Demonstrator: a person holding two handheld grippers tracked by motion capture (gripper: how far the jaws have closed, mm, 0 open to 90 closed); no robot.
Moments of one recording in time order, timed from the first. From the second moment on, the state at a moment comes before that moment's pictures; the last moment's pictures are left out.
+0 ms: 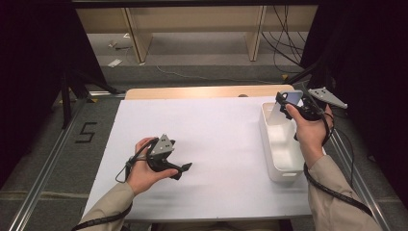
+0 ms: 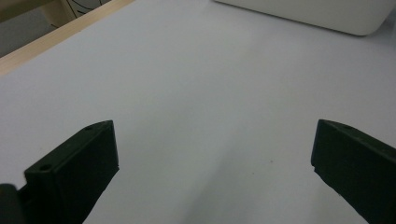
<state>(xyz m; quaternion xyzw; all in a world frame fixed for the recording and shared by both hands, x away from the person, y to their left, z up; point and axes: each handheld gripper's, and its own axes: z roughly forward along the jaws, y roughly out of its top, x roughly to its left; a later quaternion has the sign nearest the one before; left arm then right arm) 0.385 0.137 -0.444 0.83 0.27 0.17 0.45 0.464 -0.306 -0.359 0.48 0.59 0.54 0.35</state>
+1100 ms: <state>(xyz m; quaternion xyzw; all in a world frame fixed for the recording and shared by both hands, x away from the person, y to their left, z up) 0.386 0.138 -0.444 0.83 0.27 0.17 0.45 0.473 -0.303 -0.360 0.48 0.60 0.53 0.35</state>
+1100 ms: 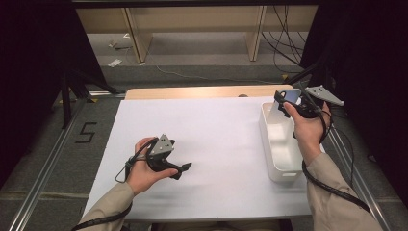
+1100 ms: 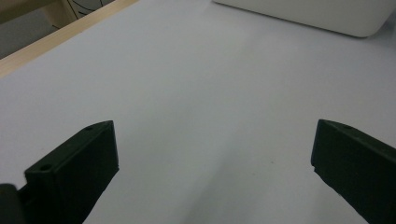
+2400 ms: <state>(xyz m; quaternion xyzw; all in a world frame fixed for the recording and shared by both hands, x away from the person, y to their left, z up) 0.386 0.138 -0.444 0.83 0.27 0.17 0.45 0.486 -0.301 -0.364 0.48 0.61 0.52 0.36</state>
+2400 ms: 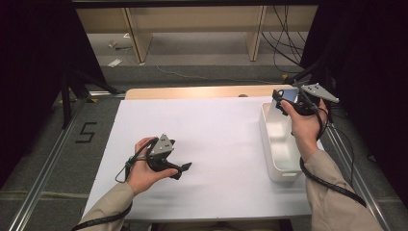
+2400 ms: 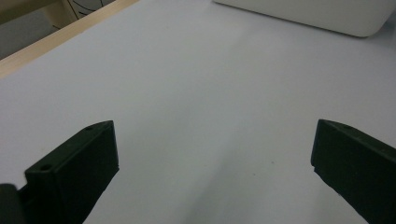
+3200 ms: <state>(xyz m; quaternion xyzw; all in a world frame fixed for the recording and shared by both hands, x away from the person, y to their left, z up) 0.386 0.138 -0.444 0.83 0.27 0.17 0.45 0.495 -0.298 -0.368 0.48 0.61 0.52 0.36</state>
